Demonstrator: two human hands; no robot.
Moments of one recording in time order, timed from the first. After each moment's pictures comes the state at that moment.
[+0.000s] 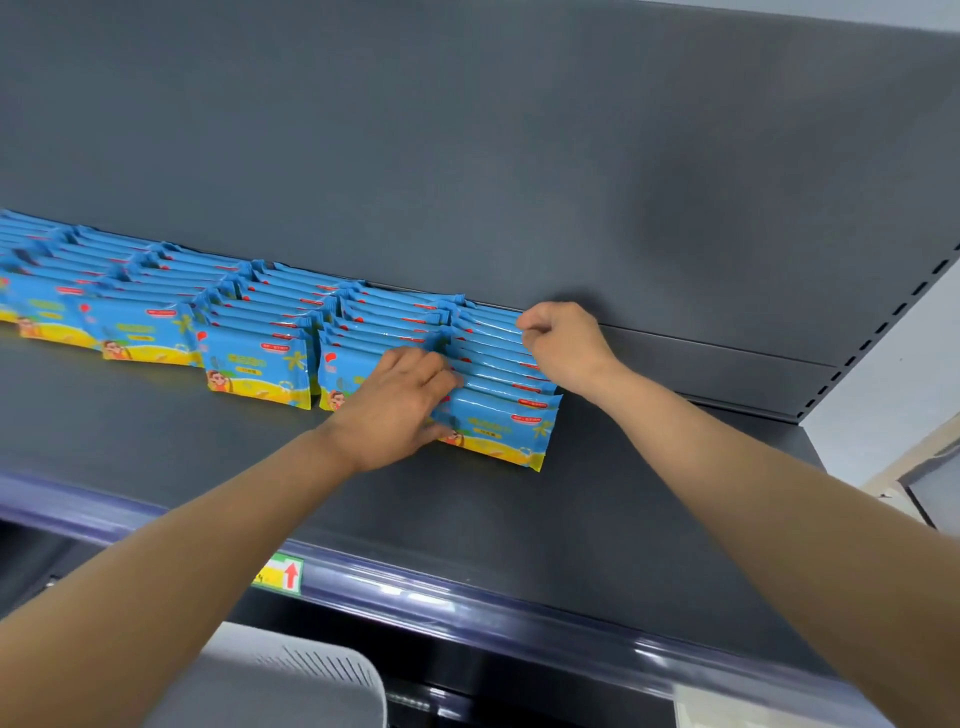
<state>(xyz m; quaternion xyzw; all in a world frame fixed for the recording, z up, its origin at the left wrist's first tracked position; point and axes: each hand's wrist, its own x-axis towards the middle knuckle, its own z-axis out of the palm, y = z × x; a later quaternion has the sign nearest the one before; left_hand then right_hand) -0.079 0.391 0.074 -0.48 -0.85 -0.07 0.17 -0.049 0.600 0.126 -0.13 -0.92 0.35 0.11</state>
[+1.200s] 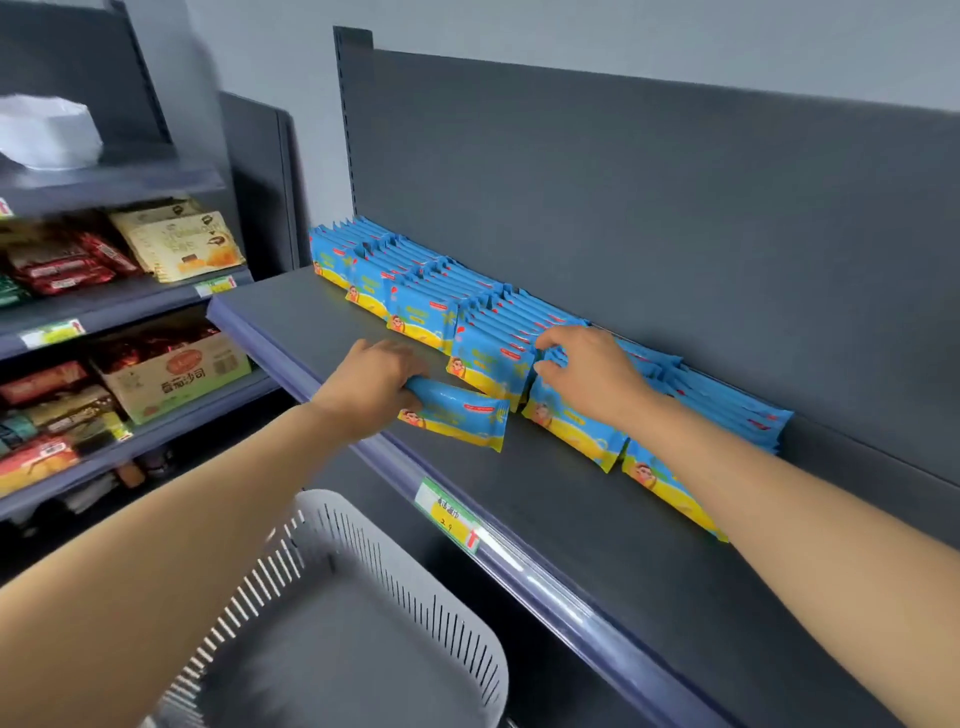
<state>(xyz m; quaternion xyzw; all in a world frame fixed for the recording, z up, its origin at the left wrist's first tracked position) -0.037 0.193 0.111 -0.13 -0.98 -0.09 0.13 -0.069 0.435 0.152 0.20 -0.96 0.18 0.07</state>
